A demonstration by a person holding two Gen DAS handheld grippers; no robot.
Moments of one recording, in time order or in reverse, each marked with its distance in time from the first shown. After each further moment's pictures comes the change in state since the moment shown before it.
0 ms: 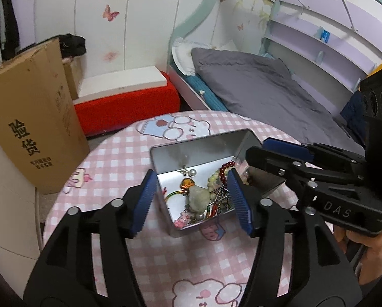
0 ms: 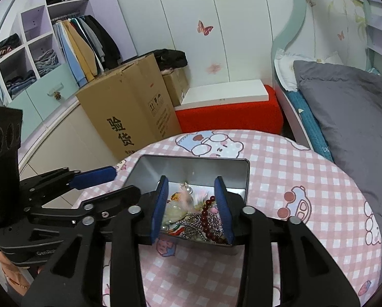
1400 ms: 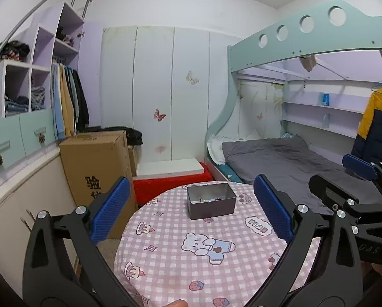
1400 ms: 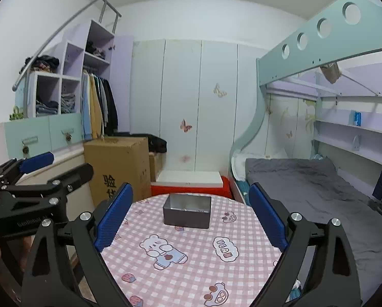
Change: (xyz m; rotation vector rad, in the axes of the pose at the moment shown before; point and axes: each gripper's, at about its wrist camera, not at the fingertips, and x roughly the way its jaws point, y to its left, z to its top) left arm -0.320 -0.115 -0.123 0.042 -0.560 0.272; right arm -0.289 0.138 -0.130 -0.190 -0.536 -0.265
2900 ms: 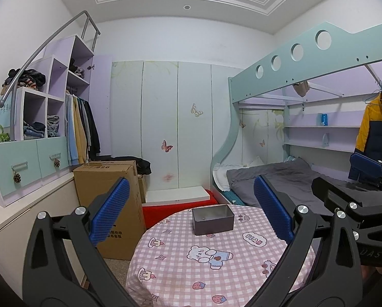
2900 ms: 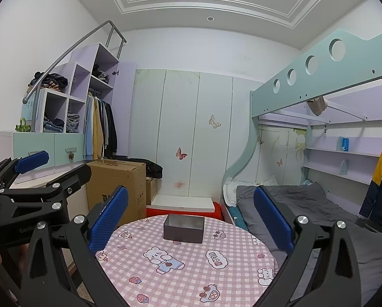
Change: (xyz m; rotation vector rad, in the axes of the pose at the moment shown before) left arm -0.087 -0.012 0.008 0.020 -0.171 0.042; right arm -0.087 0.015 0.007 -0.039 -0.148 -0.042
